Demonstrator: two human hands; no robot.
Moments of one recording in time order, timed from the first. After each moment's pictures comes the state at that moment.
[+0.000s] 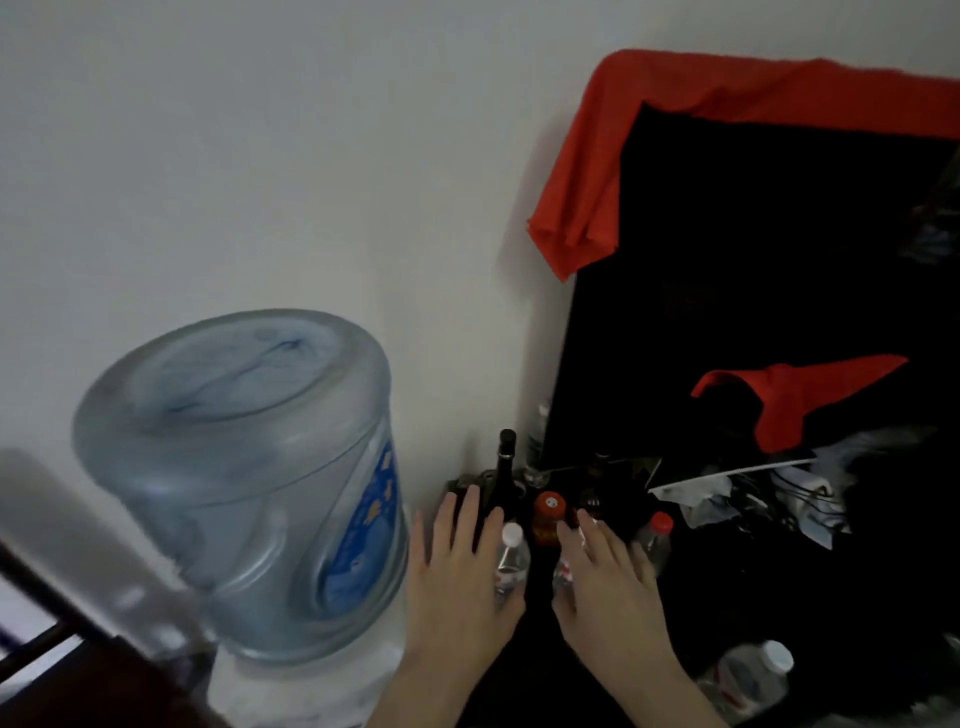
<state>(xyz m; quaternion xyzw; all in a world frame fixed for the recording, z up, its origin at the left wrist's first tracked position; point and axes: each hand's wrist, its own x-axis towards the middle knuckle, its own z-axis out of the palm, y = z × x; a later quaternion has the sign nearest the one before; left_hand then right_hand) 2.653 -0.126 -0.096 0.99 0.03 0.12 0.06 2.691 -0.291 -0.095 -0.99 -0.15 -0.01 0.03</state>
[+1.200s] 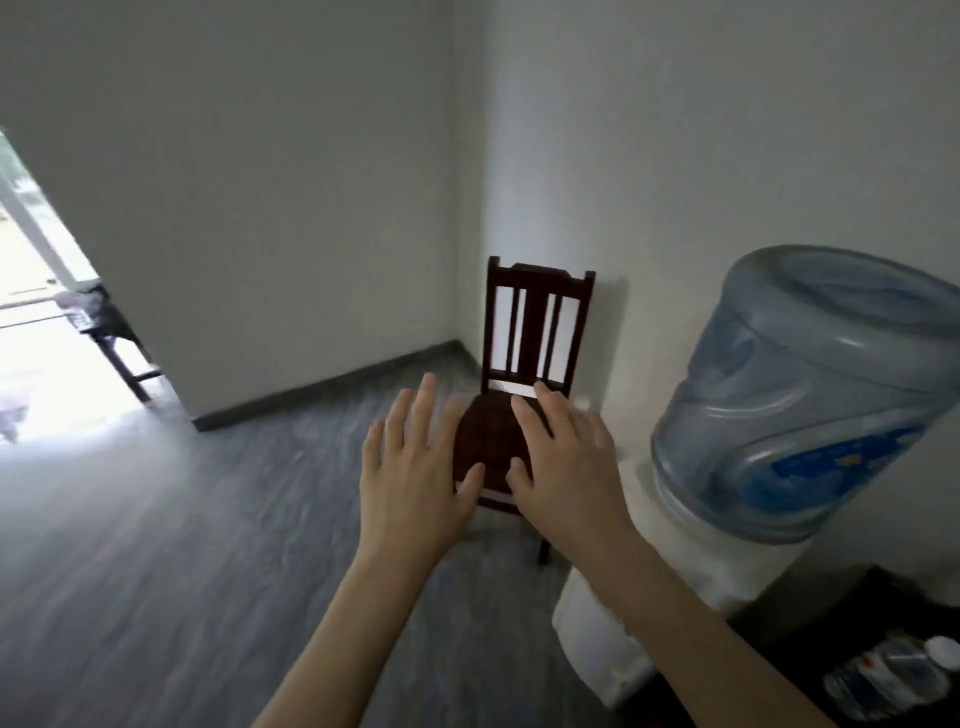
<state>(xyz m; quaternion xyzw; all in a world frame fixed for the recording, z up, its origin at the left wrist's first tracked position) 2.269 -0.126 -0.046 0.74 0.65 0.18 -0.08 2.430 -0.122 -0.040 -0.64 -0.75 -0.05 0.19</state>
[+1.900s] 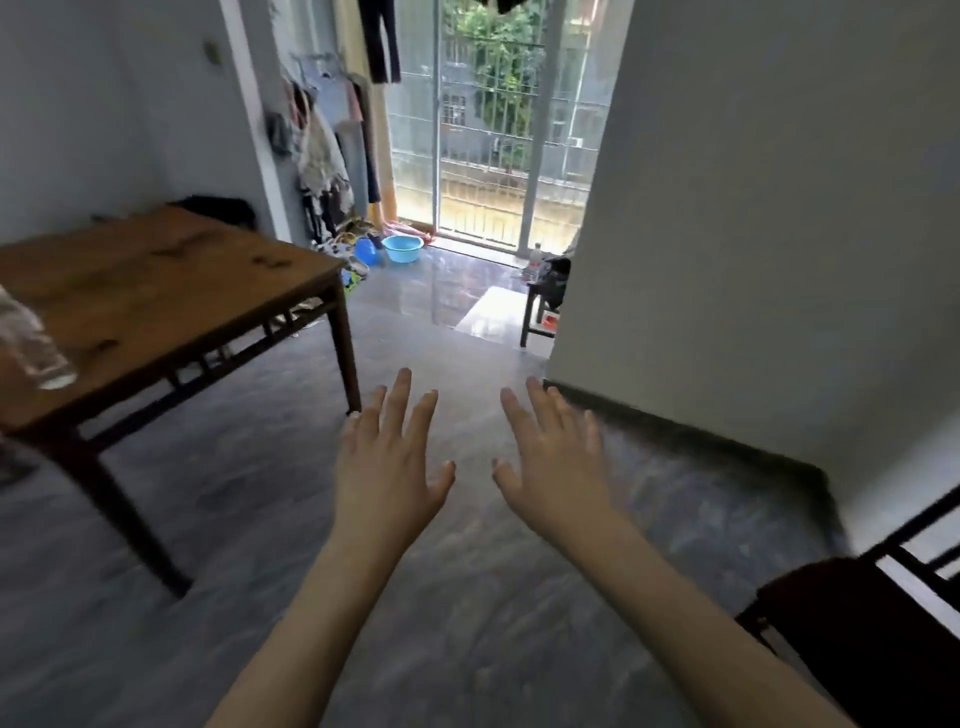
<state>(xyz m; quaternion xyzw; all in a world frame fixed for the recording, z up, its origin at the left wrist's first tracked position) 1.907 -0.389 -0.034 0.36 0.92 0.12 -0.12 2.013 -0.247 -0.024 -0.24 -0.96 0.03 0.10</state>
